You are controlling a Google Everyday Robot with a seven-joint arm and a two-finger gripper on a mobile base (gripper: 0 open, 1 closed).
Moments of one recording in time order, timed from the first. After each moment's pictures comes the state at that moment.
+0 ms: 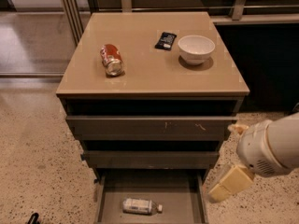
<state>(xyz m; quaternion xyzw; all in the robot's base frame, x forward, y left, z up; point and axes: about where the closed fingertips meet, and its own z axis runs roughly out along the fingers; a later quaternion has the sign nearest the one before) 0.371 -0.166 0.798 -0.48 0.84 0.13 0.24</state>
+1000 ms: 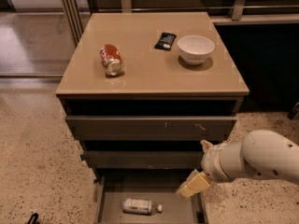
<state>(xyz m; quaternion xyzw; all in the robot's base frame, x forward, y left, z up) 0.429 -0.131 0.646 -0.46 0.83 0.14 0.27</state>
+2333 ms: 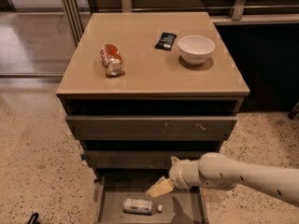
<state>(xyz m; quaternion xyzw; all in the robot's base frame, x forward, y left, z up) 0.483 -0.043 0.477 -0.40 0.83 0.25 0.30</state>
